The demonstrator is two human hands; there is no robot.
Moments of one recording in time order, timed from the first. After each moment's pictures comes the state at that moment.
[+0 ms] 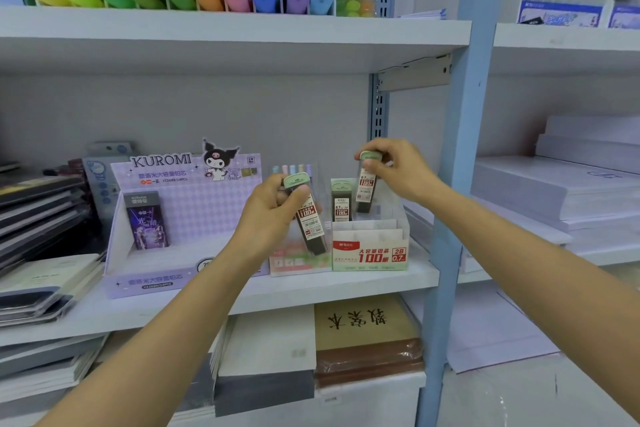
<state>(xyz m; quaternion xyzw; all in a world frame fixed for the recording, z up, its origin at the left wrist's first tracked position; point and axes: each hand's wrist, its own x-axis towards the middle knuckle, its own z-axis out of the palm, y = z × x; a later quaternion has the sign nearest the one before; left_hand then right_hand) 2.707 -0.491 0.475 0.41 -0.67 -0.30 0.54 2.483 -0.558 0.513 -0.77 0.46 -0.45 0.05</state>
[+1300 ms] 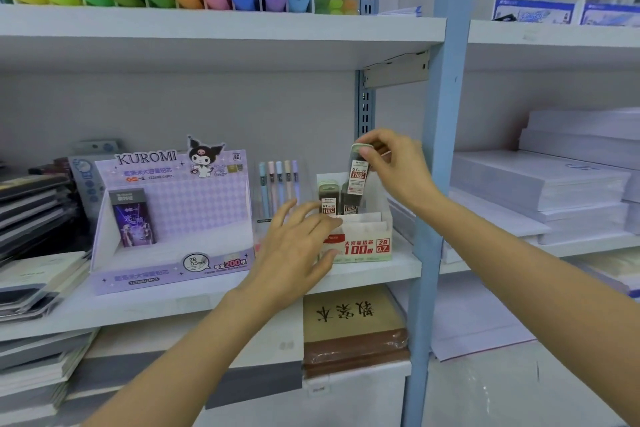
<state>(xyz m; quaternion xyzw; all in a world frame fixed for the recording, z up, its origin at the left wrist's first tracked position) 2.679 -0.485 0.425 0.38 -0.86 0.21 0.28 2.477 -0.535 0.504 -0.72 0.43 -0.55 -0.01</state>
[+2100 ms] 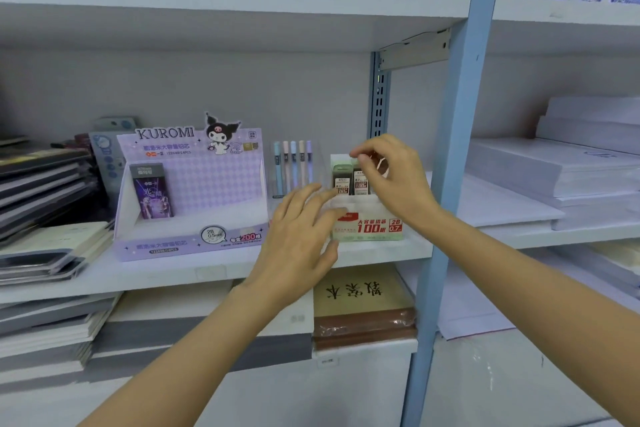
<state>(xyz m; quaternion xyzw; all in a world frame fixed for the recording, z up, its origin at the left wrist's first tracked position) 2.690 -0.463 0.407 0.38 -0.83 0.23 0.33 2.503 -0.511 0.468 -0.75 0.40 -0.52 -0.07</state>
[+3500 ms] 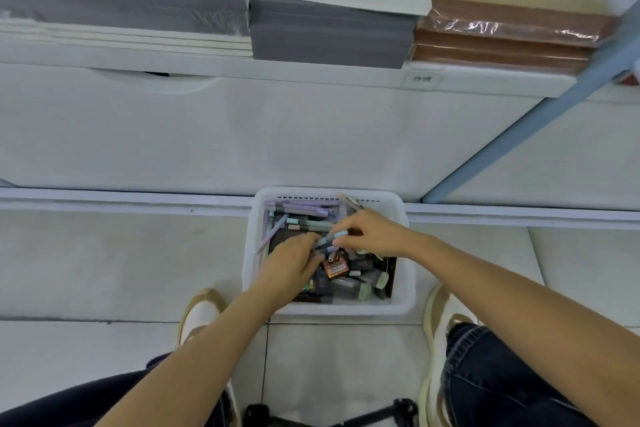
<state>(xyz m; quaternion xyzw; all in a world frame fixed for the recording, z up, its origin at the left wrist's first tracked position) 2.761 -0.324 -0.015 0.60 -0.73 -0.32 0.13 2.572 -0.414 0.005 -0.80 0.40 0.04 0.45</state>
